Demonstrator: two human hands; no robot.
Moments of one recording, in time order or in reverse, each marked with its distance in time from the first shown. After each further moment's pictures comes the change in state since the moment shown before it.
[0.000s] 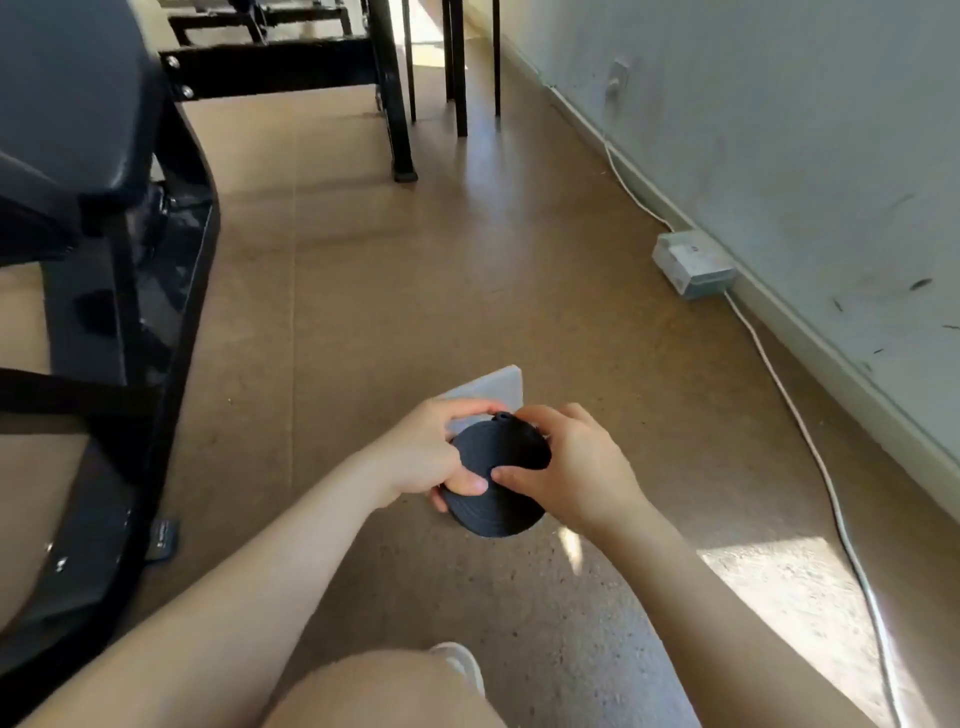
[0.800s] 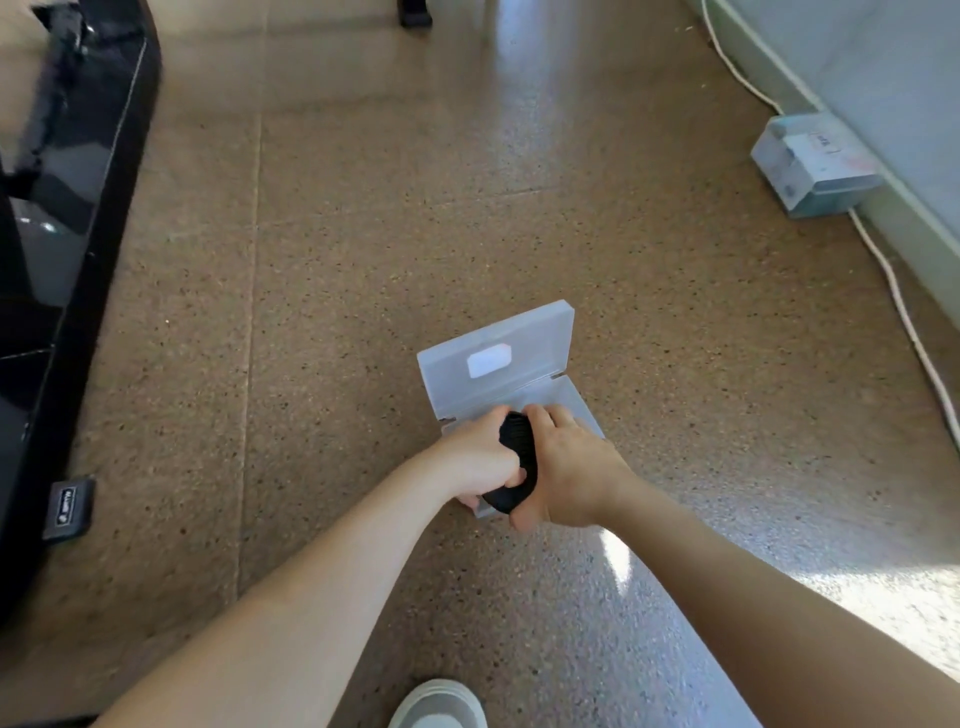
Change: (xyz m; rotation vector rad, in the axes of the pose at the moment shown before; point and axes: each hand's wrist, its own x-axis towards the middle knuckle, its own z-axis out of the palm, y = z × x) left_hand 0.154 -0.110 0.041 0.104 -0.070 -0.373; right_hand 0.127 0.102 0.137 -0.338 -0.476 0.001
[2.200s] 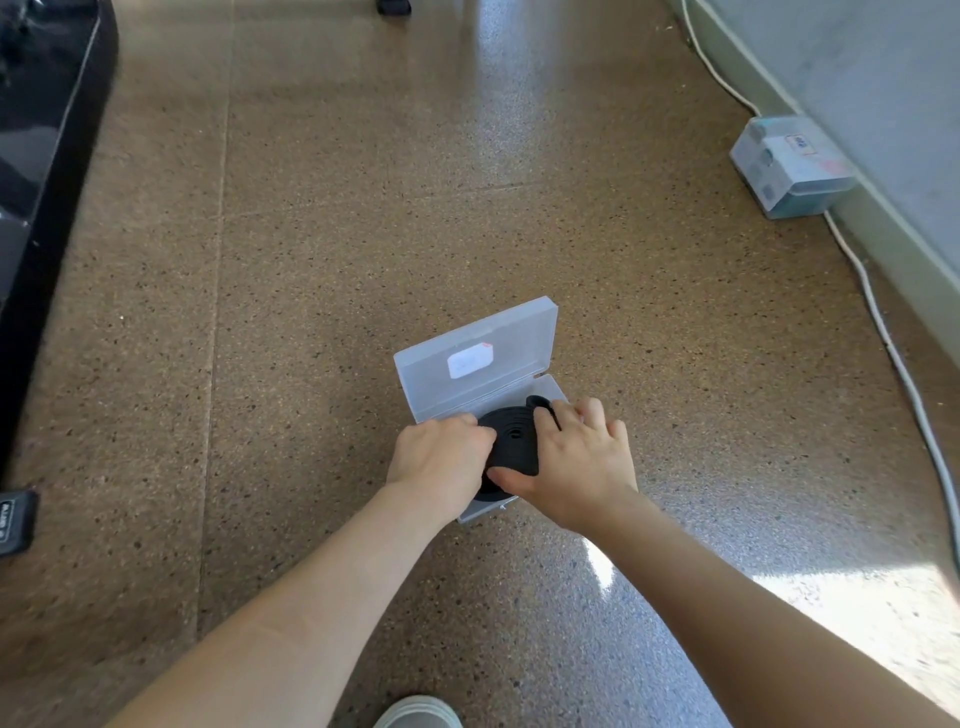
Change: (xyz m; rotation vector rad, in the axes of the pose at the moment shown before) left_hand 0.020 -0.020 0.013 0.859 0.435 0.305; right_hand 0.006 0.019 0.017 -0.294 0.313 0.114
